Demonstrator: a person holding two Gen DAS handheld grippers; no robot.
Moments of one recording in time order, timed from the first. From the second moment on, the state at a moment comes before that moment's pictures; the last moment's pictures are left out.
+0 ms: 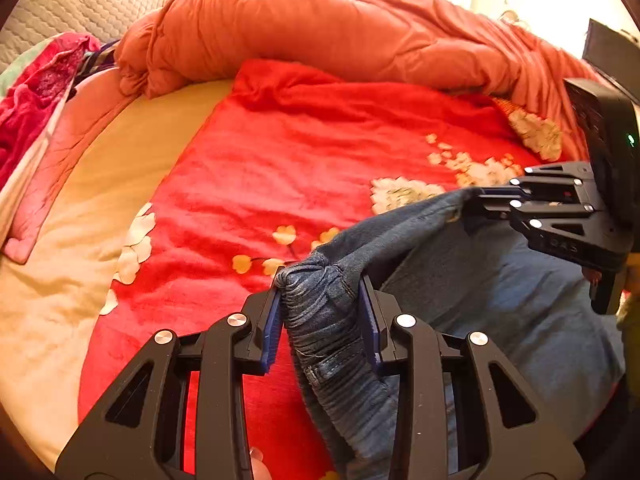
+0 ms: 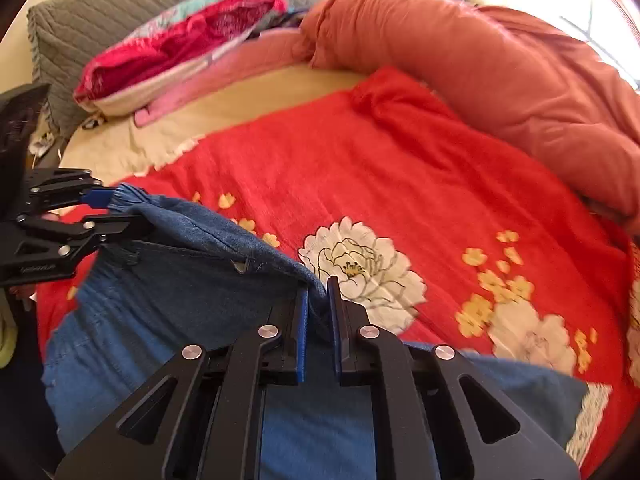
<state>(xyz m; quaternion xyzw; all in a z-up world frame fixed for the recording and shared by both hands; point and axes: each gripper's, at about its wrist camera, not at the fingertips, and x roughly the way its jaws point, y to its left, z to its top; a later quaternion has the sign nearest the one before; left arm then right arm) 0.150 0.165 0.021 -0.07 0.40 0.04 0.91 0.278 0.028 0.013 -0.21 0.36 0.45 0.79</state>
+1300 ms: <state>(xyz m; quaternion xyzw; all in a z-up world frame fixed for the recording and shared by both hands) 0.013 0.102 0.006 -0.02 0.50 0.01 0.87 0.045 -0.073 -0.007 -0.16 0.37 0.51 0.76</state>
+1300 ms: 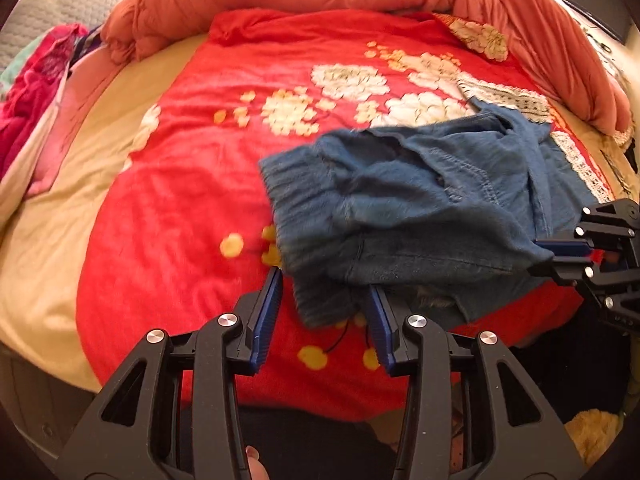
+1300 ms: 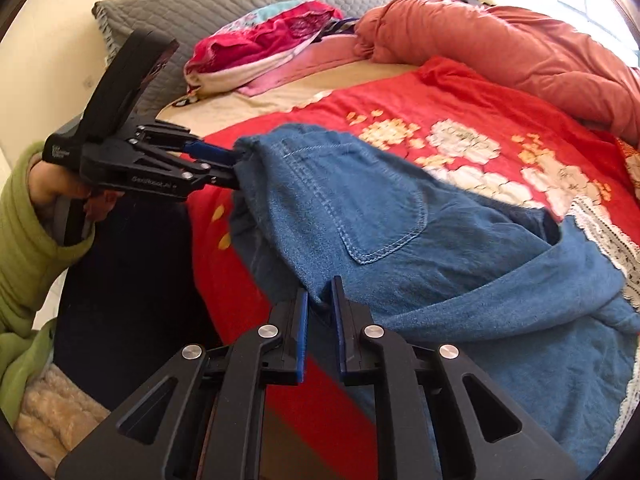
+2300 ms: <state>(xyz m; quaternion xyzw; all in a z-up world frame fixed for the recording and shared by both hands) 0.042 0.055 -0.006 0.02 0.49 0.03 0.87 0.068 -0.090 -0.010 -0.11 0.40 0.45 0.79</state>
